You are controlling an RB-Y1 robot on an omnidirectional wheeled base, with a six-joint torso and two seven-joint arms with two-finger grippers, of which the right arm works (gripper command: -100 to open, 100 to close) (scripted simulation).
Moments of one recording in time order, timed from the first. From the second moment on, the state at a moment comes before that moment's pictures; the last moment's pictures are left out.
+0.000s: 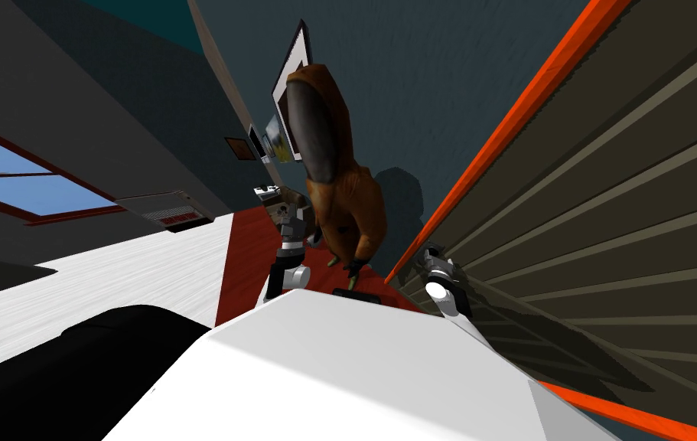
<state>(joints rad) 0.14 -0.42 0.03 -1.29 -1.28 -0.54 -0.81</state>
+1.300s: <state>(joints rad) 0.15 -0.43 0.07 -1.33 -1.28 -0.54 -0.82</state>
